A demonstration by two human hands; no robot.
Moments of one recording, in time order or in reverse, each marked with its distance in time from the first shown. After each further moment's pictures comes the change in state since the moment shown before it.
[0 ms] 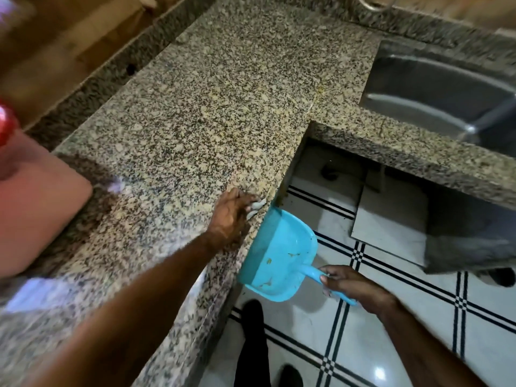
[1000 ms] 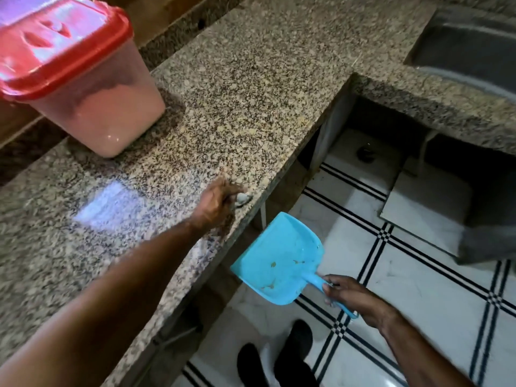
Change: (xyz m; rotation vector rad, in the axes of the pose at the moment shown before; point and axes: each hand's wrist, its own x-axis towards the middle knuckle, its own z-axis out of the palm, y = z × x) left_hand -0.249 0.021 -0.058 0.014 0.021 -0.261; right_hand -0.109 0.149 0.126 -0.056 -0.098 0.023
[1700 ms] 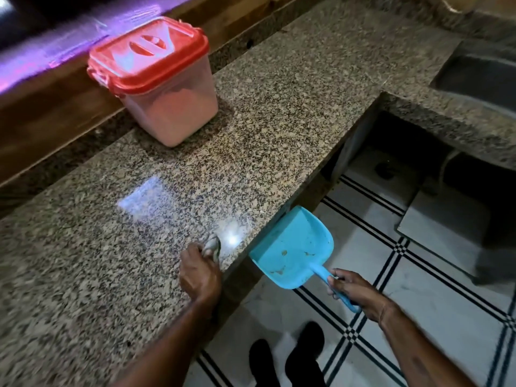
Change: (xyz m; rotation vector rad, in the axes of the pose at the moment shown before) left_hand -0.223 -0.032 -0.005 0.036 0.517 -0.845; right_hand -0.032 -0.019 0.077 -0.042 0.046 -0.072
